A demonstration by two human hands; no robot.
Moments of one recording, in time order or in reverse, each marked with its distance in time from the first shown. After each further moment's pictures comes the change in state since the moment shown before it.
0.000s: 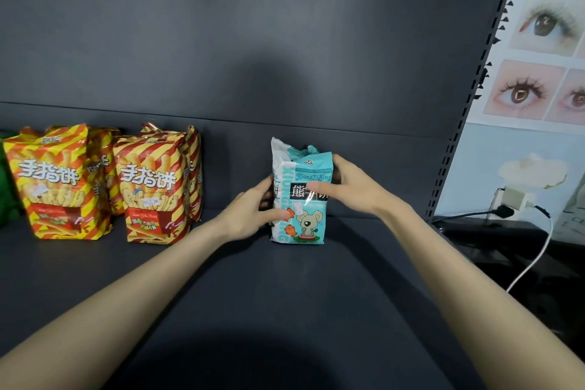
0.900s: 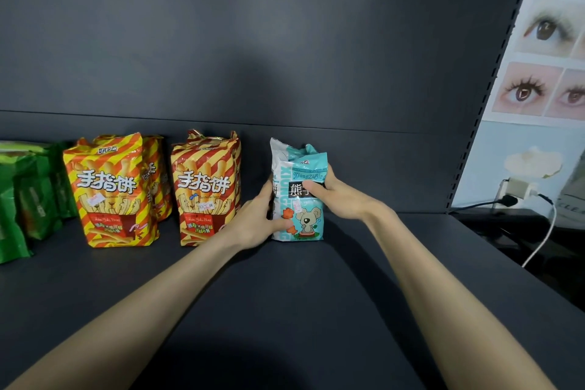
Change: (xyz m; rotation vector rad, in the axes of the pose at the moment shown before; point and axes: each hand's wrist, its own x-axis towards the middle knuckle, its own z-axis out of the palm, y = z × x) left_hand -0.034 -0.028 -0.046 -0.014 -0.001 -0.019; right_hand 0.017 -0.045 0.078 0.095 -0.133 0.122
